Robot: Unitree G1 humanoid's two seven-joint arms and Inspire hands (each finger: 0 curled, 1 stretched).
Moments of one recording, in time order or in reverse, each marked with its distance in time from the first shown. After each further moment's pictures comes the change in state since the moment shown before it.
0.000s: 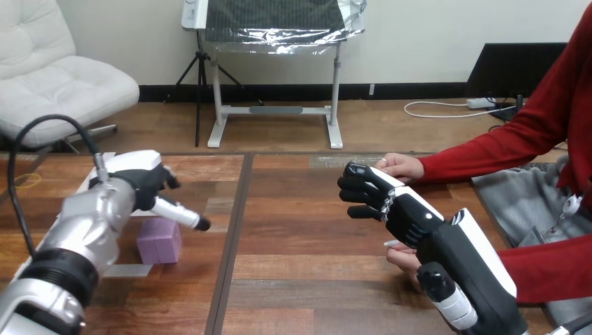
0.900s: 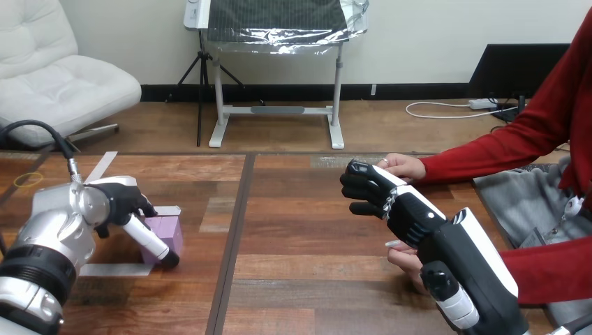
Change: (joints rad) left arm 0.000 0.062 0.014 -0.011 -0.004 0.040 -0.246; right arm 0.000 0.000 0.001 0.000 0.012 0.001 0.001
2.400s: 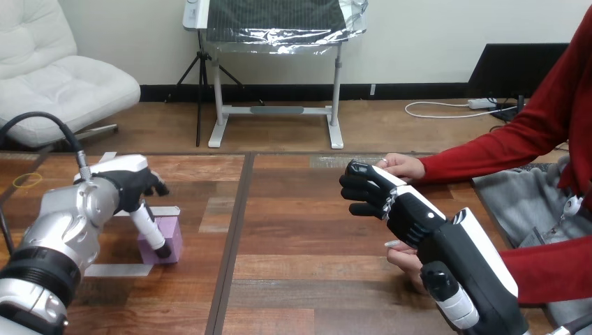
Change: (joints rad) left arm 0.005 -0.015 0.006 0.000 0.001 -0.077 0.179; right arm 0.000 0.000 0.000 0.000 -0.001 0.000 0.000
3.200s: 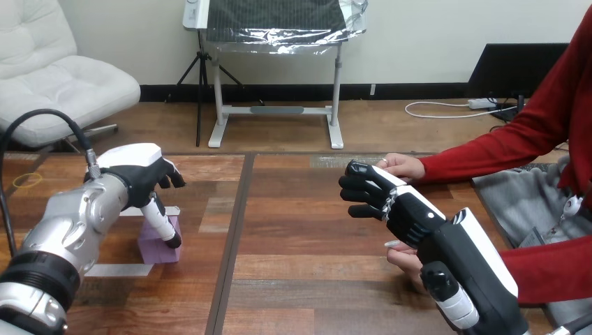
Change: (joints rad) left arm 0.013 0.000 -0.003 0.007 0.010 -0.126 0.123; right arm 0.000 0.000 0.000 0.000 0.000 0.000 0.000
